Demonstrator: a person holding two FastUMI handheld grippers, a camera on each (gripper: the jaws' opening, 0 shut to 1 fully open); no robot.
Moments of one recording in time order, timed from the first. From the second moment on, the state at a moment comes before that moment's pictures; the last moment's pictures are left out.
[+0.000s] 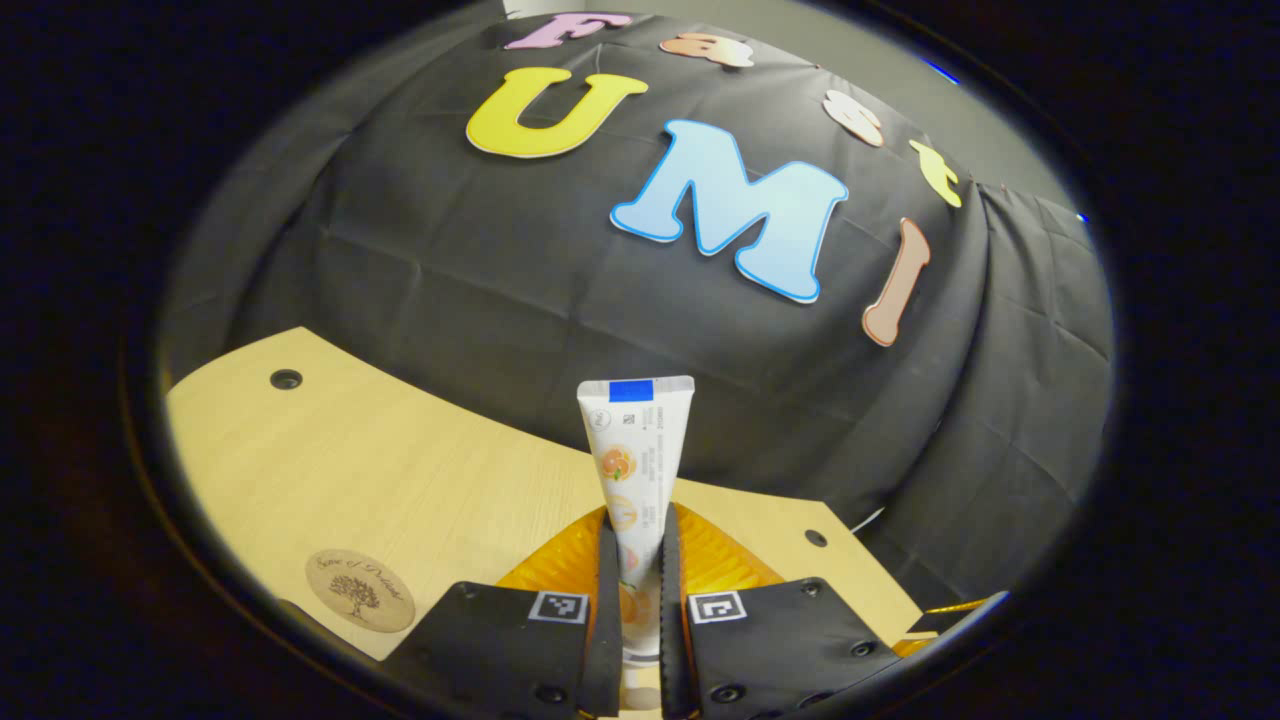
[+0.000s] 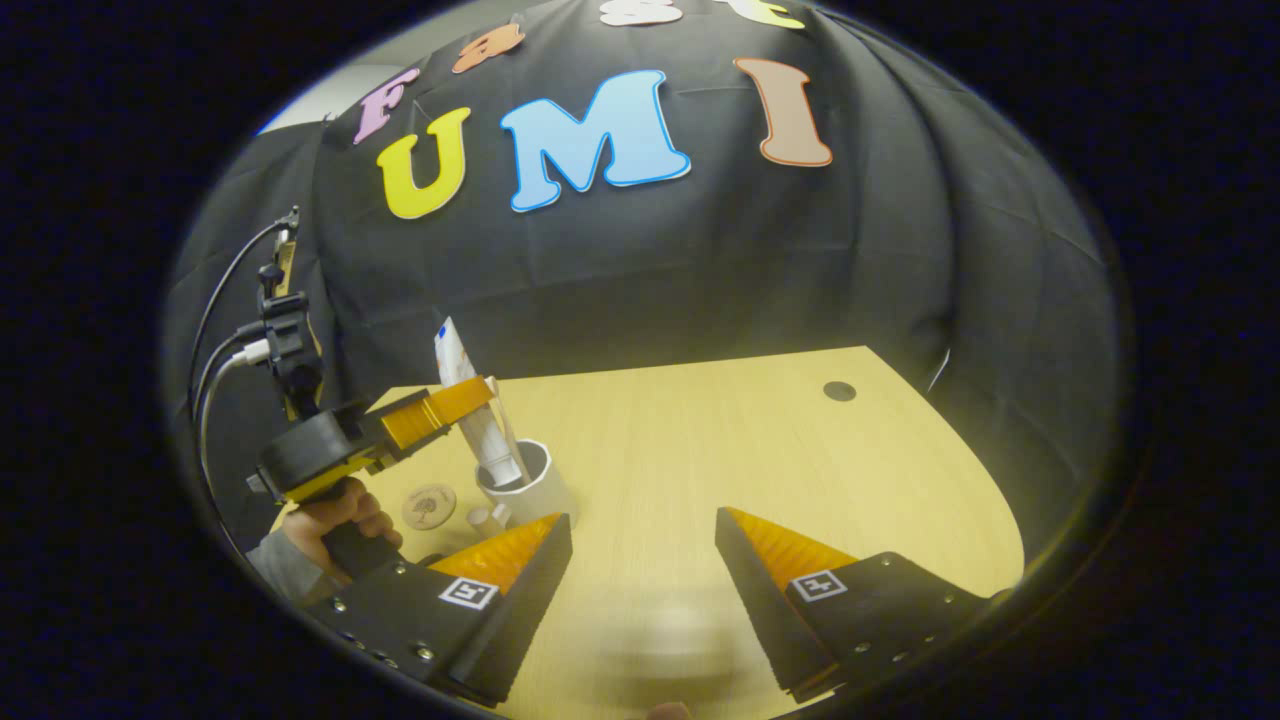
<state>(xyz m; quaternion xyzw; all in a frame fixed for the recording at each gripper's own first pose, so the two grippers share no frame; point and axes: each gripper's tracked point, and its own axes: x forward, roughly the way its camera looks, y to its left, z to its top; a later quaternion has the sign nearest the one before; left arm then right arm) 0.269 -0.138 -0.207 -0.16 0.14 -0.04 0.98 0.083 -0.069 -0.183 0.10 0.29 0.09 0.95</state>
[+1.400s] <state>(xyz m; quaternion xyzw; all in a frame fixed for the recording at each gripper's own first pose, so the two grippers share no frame) 0.203 -0.062 -0.169 -0.07 0.14 -0.01 0.99 0.098 0.024 -0.198 0.08 0.34 0.16 0.92</state>
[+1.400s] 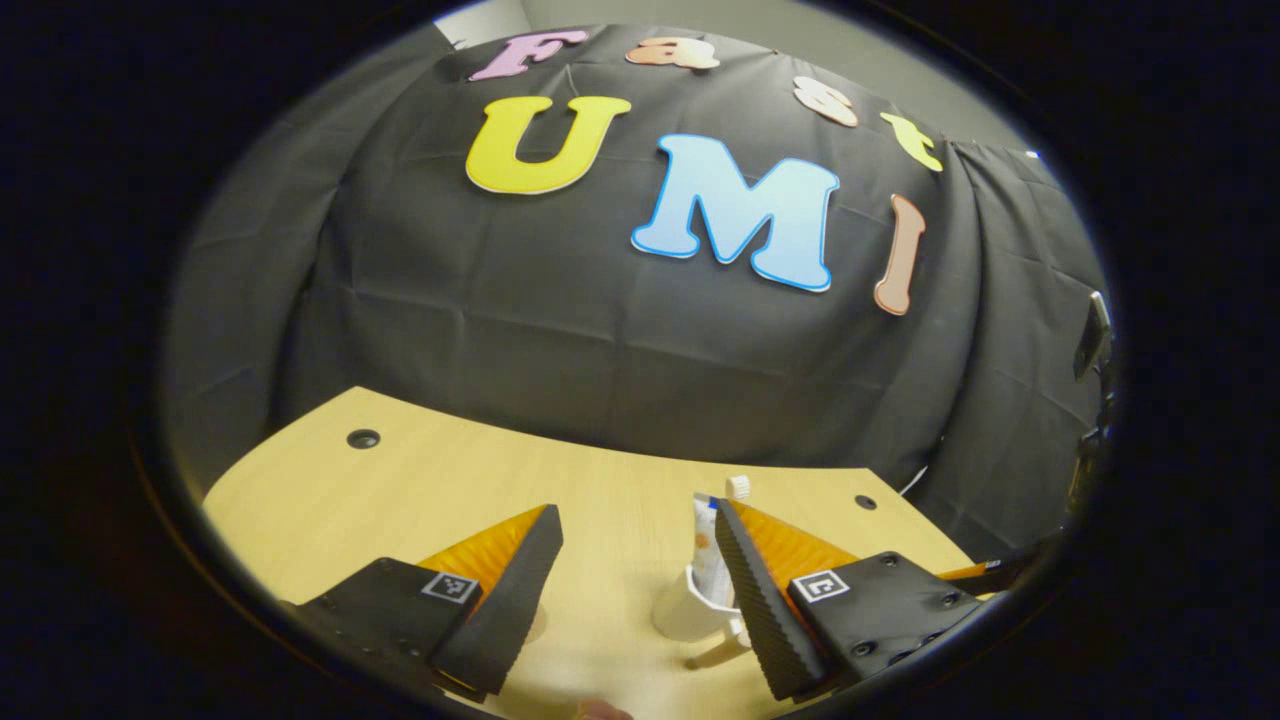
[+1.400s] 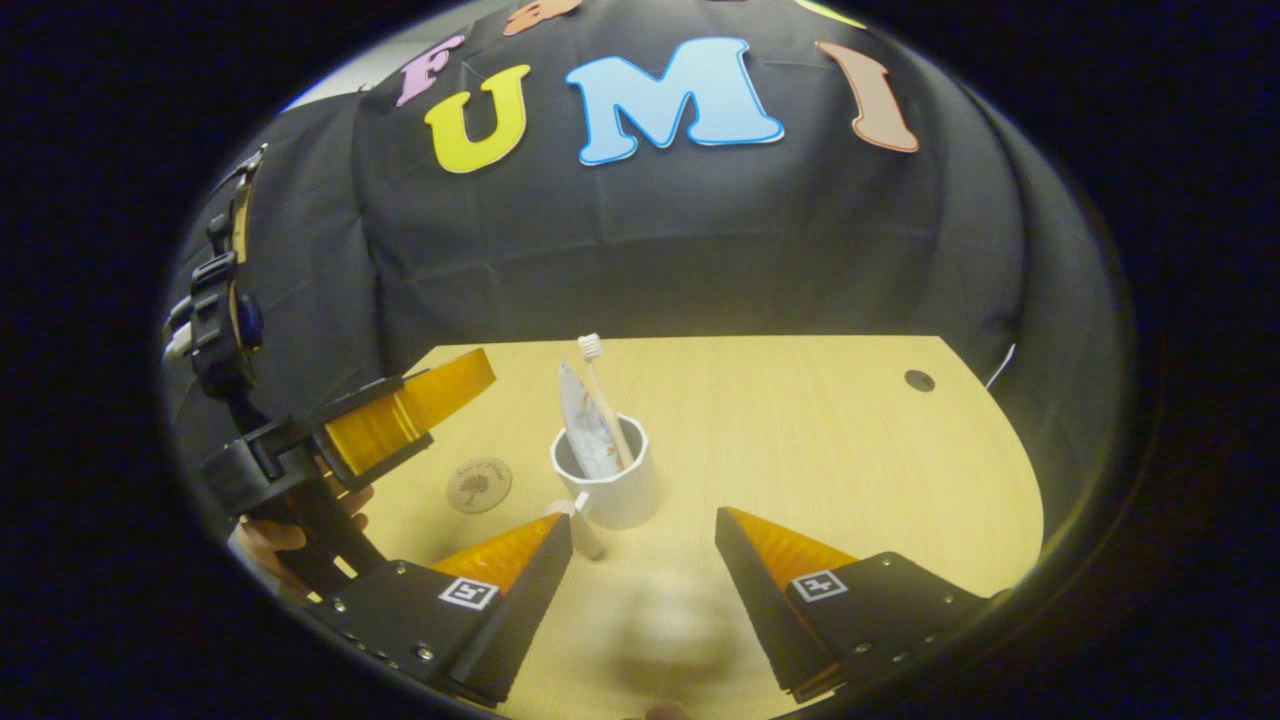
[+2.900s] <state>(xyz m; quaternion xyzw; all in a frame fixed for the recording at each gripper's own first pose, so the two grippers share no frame) 0.150 0.035 -0.198 -0.09 0.21 0.03 0.97 0.136 0.096 -0.308 0.03 0.60 0.07 0.79</state>
